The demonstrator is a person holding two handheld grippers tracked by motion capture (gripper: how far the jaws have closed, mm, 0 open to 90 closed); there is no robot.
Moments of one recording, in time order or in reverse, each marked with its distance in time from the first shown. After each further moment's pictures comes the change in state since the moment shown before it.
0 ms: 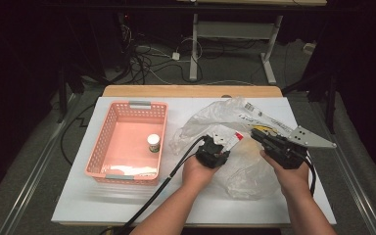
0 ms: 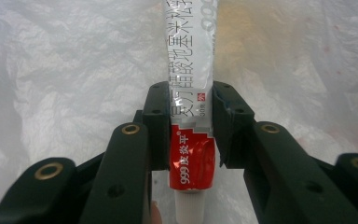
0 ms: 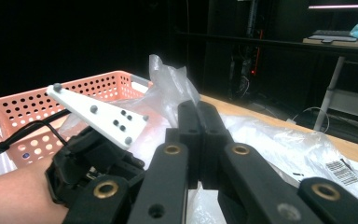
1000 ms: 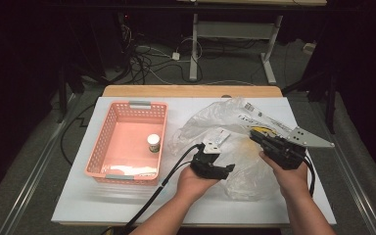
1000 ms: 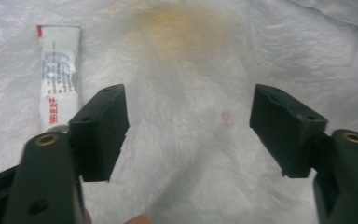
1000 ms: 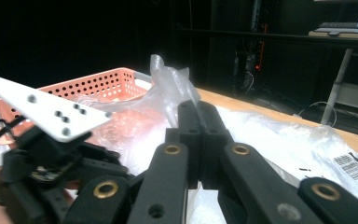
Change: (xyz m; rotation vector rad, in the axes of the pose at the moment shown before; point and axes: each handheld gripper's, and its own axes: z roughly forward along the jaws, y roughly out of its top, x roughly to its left) left arm -0.011 -0.027 -0.032 -0.089 -0.181 -0.020; right arm -0.001 -0.004 0.002 0.013 0.015 0.020
